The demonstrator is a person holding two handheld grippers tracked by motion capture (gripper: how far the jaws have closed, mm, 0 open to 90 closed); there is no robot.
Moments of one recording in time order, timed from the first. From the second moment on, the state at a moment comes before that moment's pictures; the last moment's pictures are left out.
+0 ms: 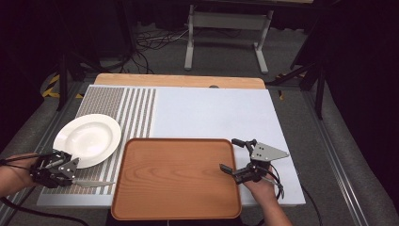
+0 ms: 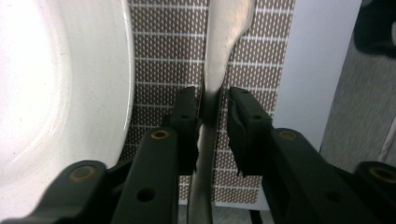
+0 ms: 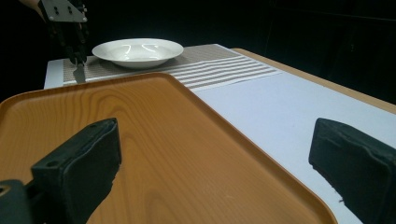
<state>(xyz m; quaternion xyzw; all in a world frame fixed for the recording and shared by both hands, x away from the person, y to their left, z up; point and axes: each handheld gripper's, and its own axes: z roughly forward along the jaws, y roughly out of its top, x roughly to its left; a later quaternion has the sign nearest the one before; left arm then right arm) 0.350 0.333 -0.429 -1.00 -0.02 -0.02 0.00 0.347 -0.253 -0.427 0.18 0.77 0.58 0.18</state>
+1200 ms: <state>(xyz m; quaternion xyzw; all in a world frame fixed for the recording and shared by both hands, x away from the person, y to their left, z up) 0.345 0.324 -0.434 -1.00 0.01 -0.04 0.04 0.346 -0.255 -0.426 0.18 0.76 0.60 0.17</state>
